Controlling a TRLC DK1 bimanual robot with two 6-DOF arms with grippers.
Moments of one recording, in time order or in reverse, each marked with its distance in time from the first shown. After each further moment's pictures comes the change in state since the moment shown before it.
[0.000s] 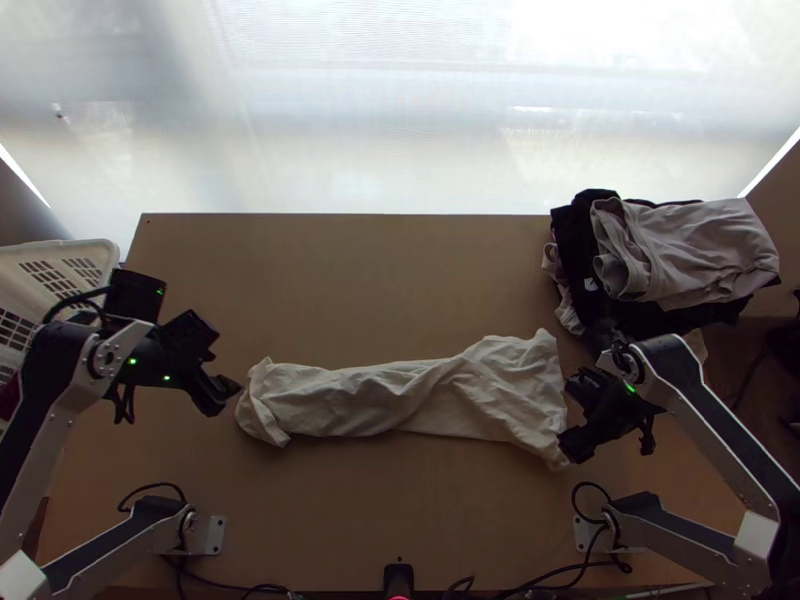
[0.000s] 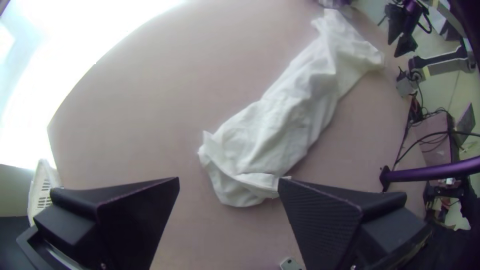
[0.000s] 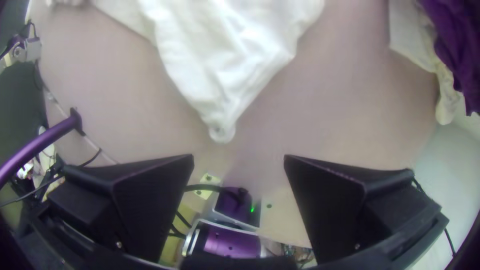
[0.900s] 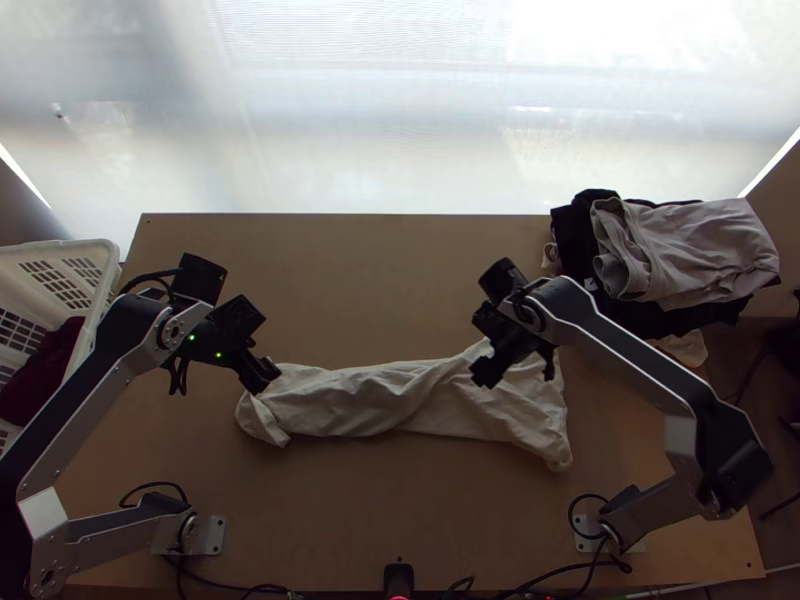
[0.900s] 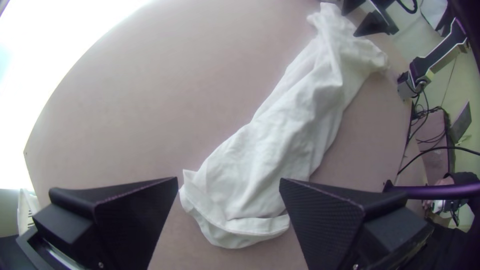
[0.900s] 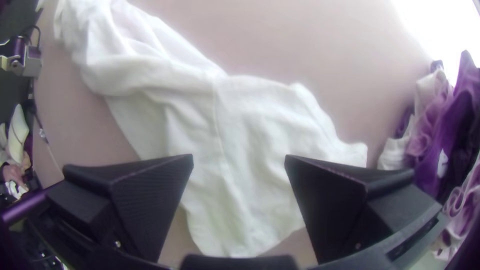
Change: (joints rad) left arm -0.151 0.199 -0.031 0.209 0.003 -0.107; right arm 0.322 0.429 0.396 0.360 0.037 0.063
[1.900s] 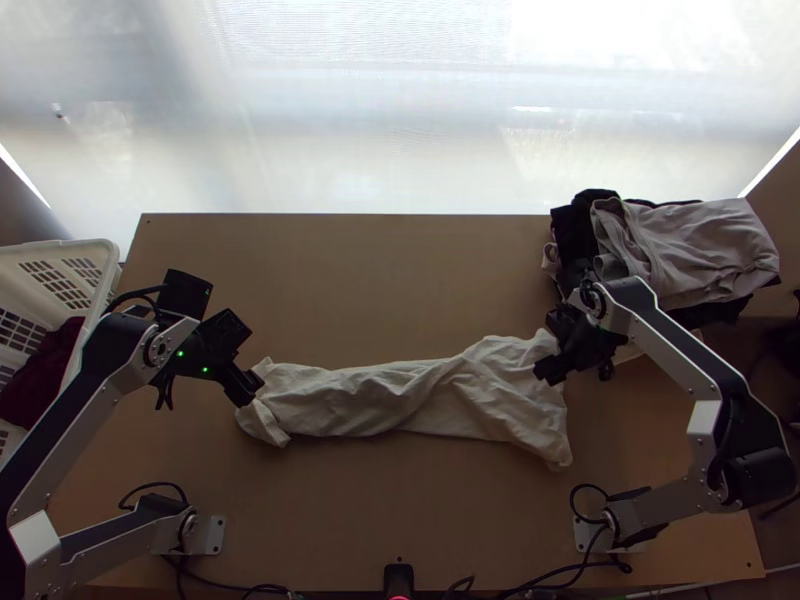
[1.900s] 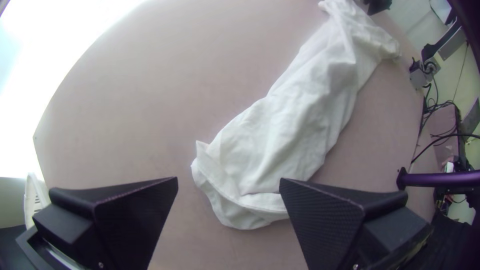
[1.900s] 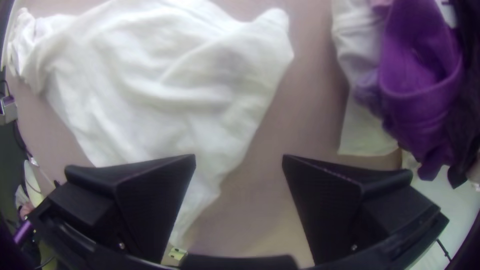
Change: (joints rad) left arm 0.042 -0.087 -0.094 0.001 -0.068 0.042; right arm -0.356 -0.020 -0.148 -0.056 0.072 -0.036
